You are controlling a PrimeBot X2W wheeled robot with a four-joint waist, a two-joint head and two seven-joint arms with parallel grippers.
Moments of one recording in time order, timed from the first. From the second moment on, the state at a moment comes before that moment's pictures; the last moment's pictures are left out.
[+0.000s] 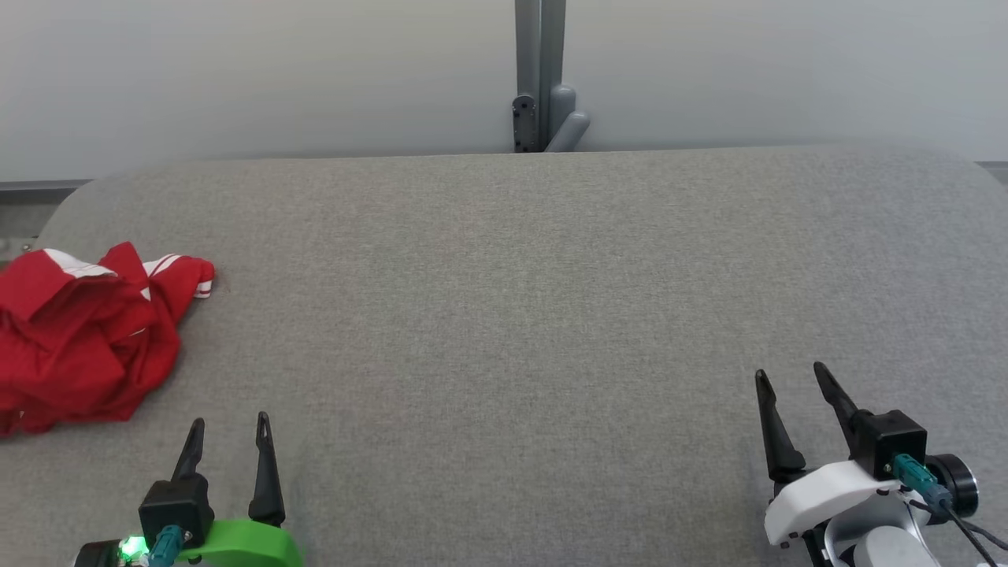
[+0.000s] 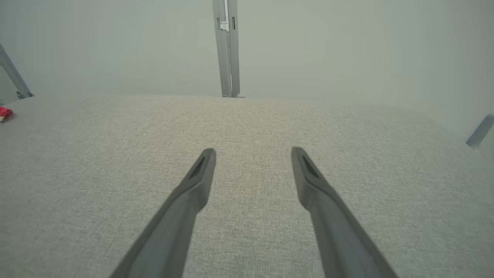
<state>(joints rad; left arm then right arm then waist) -0.03 0.05 0.05 0.33 -0.06 -0.03 -0.26 -0.08 -0.07 -0.02 0.32 0.05 0.13 -0.26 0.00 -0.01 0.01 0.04</state>
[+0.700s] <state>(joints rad) 0.02 0.05 0.14 0.37 -0.08 -0.02 -0.26 -0.13 -0.09 0.13 0.36 0.09 0.13 -0.26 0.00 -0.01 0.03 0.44</state>
